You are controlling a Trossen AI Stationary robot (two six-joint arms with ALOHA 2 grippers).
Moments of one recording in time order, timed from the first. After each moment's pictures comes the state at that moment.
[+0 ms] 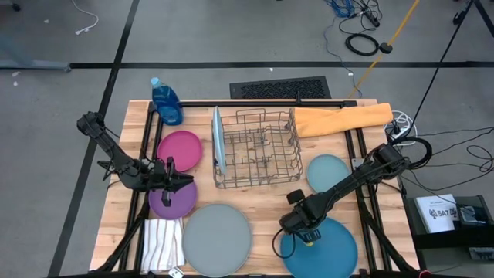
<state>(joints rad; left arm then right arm) -0.79 0.33 0.01 0.28 -0.84 -0.35 0.53 1.88 1.12 -0.78 -0.02 0.21</state>
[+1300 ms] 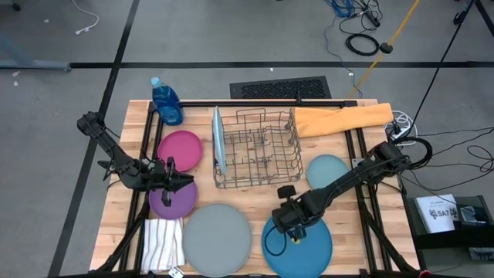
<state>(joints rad) -0.79 0.33 0.01 0.28 -0.84 -0.36 0.49 1.82 1.22 -0.71 0.15 0.24</state>
